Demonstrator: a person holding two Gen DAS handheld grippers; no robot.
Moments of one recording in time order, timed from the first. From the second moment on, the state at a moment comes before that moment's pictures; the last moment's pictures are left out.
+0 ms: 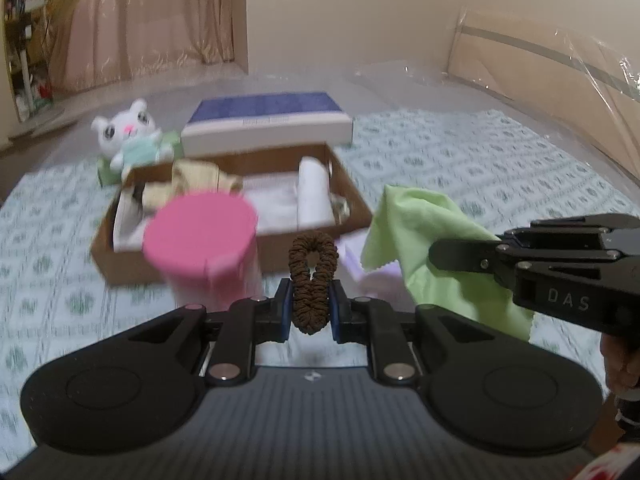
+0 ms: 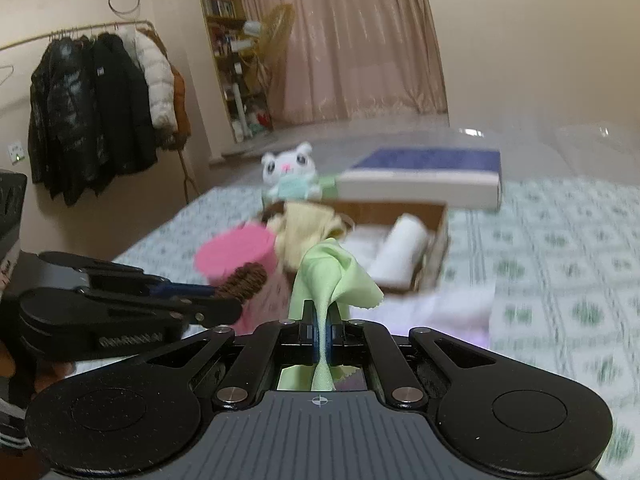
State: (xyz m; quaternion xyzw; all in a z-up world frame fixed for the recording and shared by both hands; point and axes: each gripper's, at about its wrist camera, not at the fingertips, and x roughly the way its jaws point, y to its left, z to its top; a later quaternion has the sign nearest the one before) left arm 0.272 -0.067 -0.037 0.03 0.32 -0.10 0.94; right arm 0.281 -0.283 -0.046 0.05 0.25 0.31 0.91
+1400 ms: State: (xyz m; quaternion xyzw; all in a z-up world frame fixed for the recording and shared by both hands) left arm 0.539 -0.029 -0.054 -0.05 0.44 0.00 0.90; right arm 0.560 -0.239 -0.085 0.18 0.38 0.27 0.87
